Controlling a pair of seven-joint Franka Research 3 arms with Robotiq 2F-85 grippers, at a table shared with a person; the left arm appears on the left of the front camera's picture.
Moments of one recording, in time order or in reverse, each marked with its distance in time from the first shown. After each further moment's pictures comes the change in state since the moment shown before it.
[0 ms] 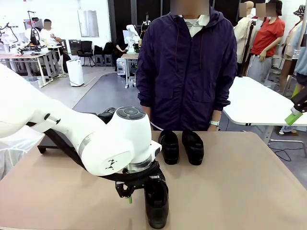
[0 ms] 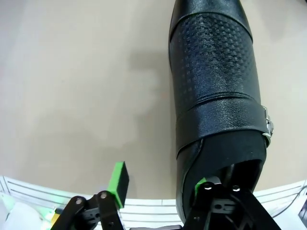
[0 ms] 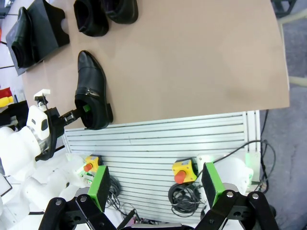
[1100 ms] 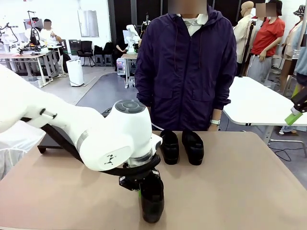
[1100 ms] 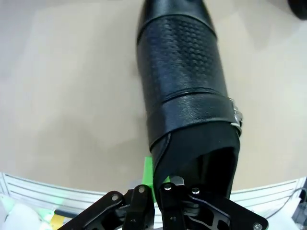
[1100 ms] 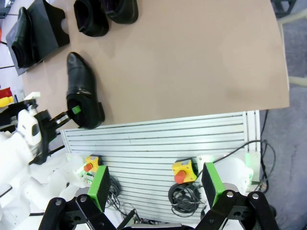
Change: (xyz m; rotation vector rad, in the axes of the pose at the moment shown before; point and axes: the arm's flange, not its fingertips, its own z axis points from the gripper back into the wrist) left arm 0.002 -0.002 0.036 -0.025 -0.065 0.013; right arm 0.000 0.000 0.000 0.000 0.000 0.000
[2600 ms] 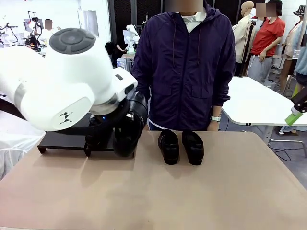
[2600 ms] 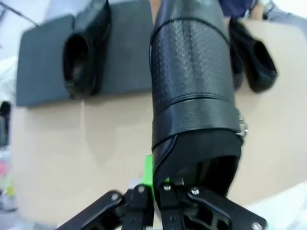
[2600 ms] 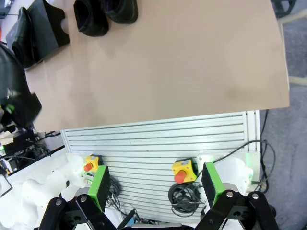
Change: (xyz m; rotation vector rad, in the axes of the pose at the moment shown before) left arm 0.065 0.069 0.152 -0.028 -0.443 -0.222; right arm 0.000 0.000 0.000 0.000 0.000 0.000
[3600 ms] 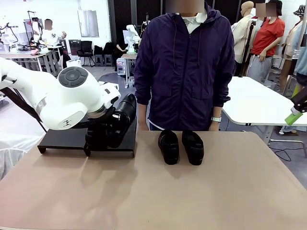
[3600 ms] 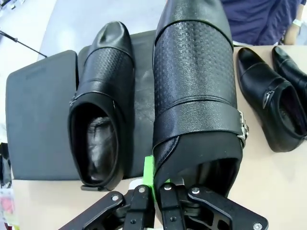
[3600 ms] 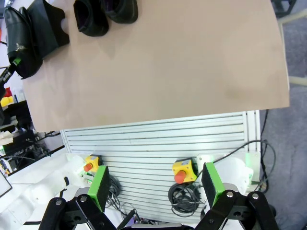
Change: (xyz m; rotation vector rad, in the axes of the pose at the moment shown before) left arm 0.056 0.072 -0.146 0.007 -0.073 -0.061; right arm 0.000 0.000 0.000 0.000 0.000 0.000
